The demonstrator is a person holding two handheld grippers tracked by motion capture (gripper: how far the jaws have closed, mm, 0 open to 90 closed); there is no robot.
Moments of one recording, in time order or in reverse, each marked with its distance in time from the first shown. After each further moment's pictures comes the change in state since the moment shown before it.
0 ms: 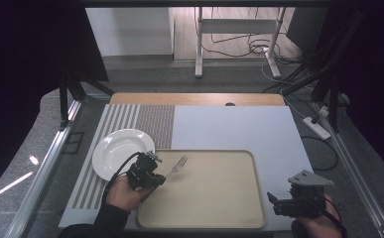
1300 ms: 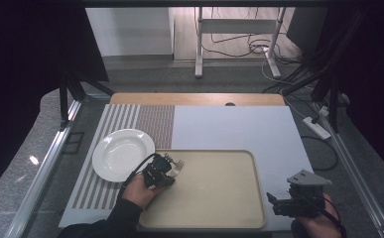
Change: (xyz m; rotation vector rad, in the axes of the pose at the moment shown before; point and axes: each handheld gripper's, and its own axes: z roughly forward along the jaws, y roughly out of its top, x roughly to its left) left arm 0.005 0.021 0.039 0.069 0.028 0.067; right arm 0.001 0.001 0.001 0.013 0.001 -0.011
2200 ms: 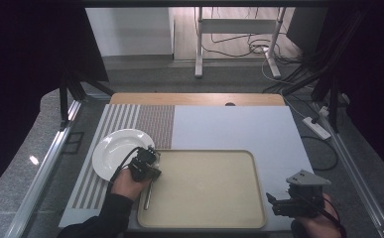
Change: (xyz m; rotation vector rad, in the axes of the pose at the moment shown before) left arm 0.038 -0.015 -0.011 -0.016 0.042 -0.147; right arm 0.001 0.001 0.001 0.004 0.001 -0.009
